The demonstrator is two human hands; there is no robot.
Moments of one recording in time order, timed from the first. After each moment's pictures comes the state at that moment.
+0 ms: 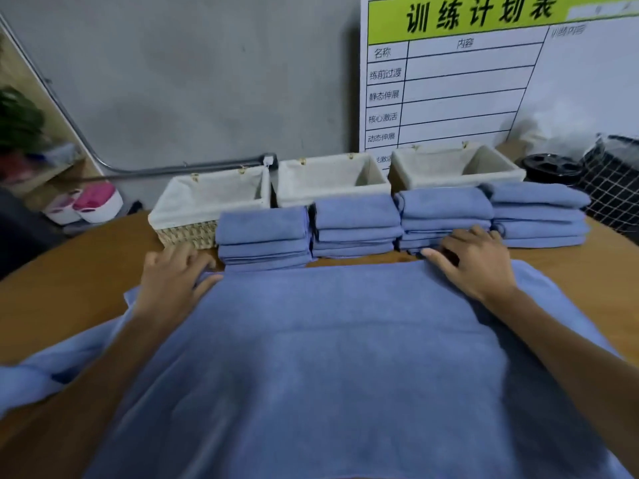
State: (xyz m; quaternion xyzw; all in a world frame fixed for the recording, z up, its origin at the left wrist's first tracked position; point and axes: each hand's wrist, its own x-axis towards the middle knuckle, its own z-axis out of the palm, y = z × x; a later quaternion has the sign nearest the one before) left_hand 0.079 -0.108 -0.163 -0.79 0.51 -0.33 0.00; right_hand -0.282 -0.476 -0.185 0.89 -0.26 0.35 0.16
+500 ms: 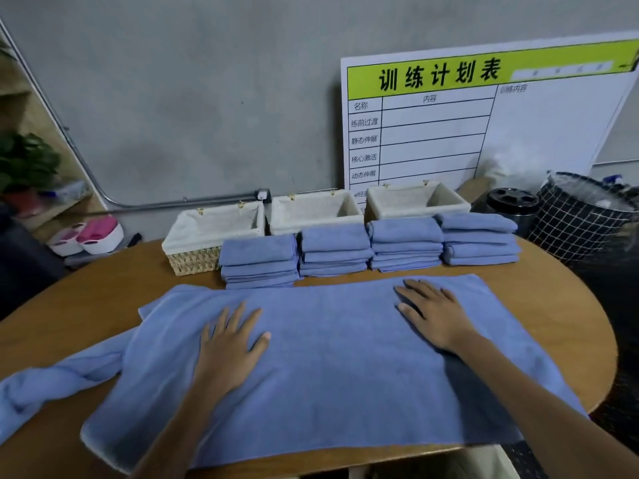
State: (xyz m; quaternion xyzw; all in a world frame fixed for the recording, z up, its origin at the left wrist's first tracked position) left_hand -0.055 -0.109 -0.195 -0.91 0.41 0.01 -0.07; right_hand -0.334 -0.413 -0.188 0.94 -0.32 0.05 -0.07
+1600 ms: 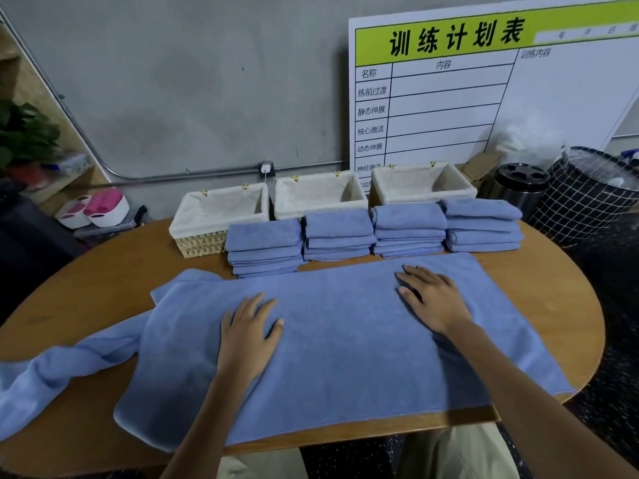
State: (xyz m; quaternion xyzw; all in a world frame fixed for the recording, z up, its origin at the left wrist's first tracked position) left_hand -0.084 -0.114 -0.195 -0.89 0.42 -0.05 -0.18; right_hand -0.331 -0.415 -0.191 0.94 -0.32 0.11 -0.08
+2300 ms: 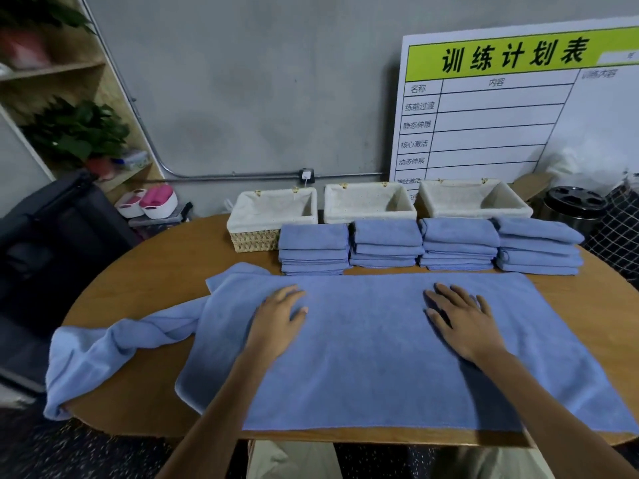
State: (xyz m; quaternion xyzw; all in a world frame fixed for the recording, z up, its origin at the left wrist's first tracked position) left_hand -0.051 -0.092 -0.170 -0.87 0.42 0.03 -0.27; right_hand -0.317 -0.371 -0.182 0.94 -0.33 0.05 -0.06
